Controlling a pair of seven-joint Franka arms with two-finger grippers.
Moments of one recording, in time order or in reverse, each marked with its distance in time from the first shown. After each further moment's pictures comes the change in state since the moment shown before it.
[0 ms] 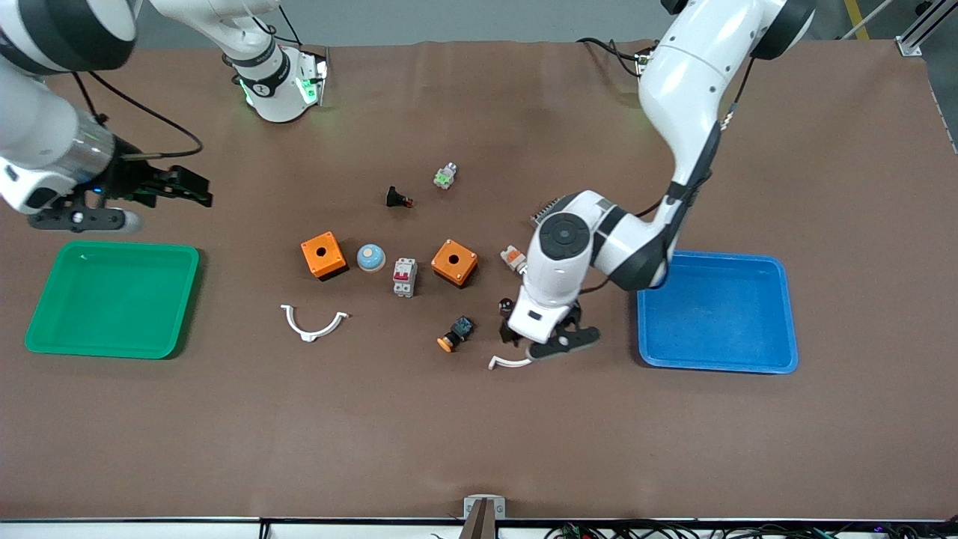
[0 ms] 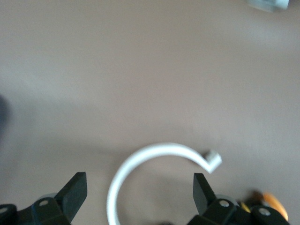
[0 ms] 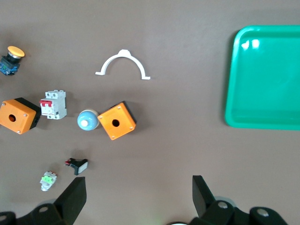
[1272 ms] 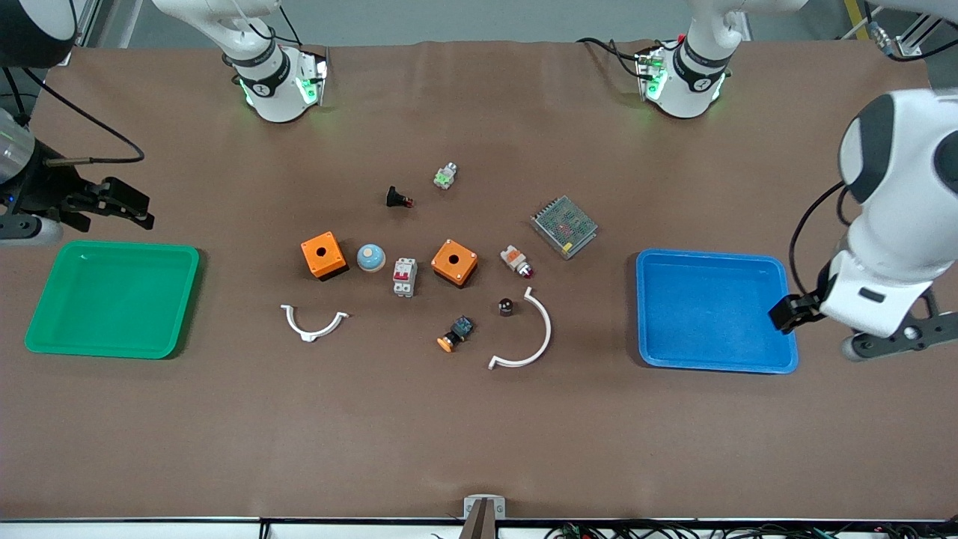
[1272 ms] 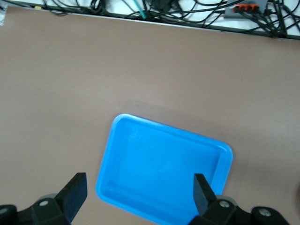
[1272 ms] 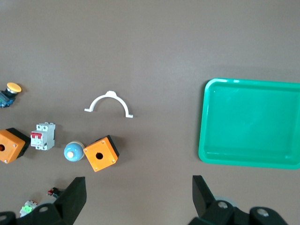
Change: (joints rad) left arm 0.337 -0.428 0.103 -0.001 0.000 -0.541 0.590; right arm -0.055 0.095 0.020 0.191 -0.059 0.034 -0.064
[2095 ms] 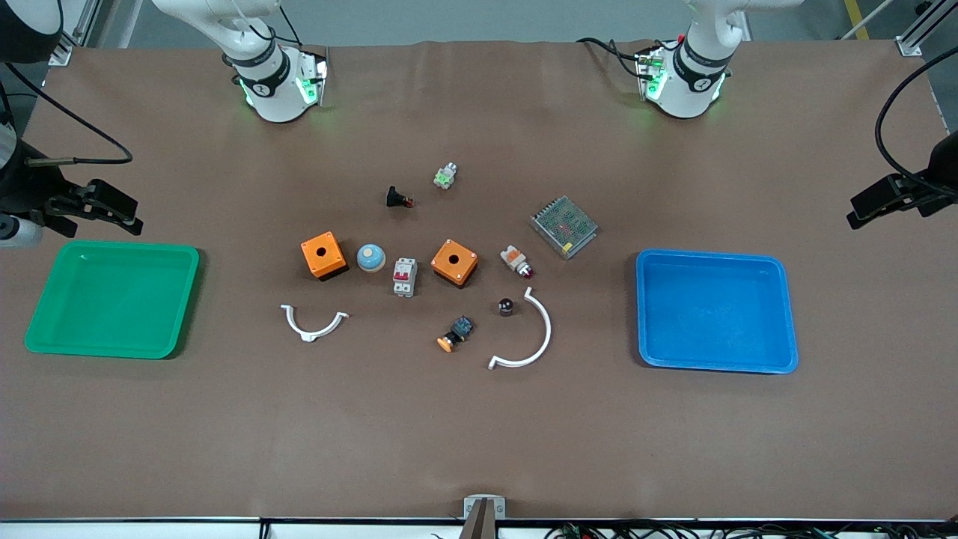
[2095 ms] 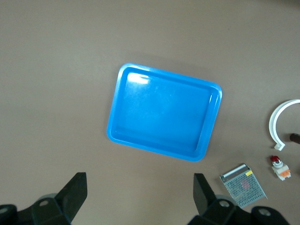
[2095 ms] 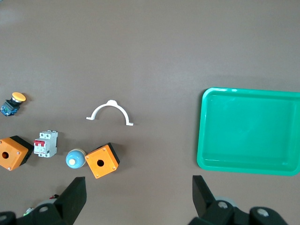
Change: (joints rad) left arm 0.144 -0.252 -0.031 -0.089 -0.192 -0.237 0.189; right arm -0.001 0.006 -0.003 0.039 0.000 -0.002 0.000
